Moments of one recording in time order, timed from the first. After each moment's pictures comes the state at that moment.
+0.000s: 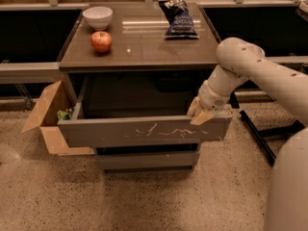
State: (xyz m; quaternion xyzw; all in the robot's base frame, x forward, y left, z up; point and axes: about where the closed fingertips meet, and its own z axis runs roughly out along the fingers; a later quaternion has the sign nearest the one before) arm 0.609 -0.164 0.680 -0.73 0.66 0.14 0.11
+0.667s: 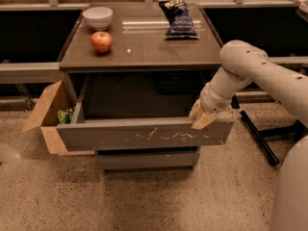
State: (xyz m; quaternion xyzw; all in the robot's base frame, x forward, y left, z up) arm 0.600 -0.158 0.680 -0.73 0.66 0.16 0.12
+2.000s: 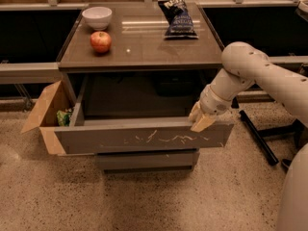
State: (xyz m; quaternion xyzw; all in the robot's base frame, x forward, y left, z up) arm 0.589 -0.153 0.682 -0.73 0.65 0.17 0.13
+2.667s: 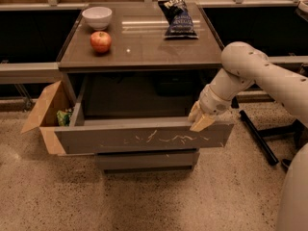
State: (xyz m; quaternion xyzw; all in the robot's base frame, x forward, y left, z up) arm 0.589 -0.153 0.682 -0.73 0.65 0.17 0.13
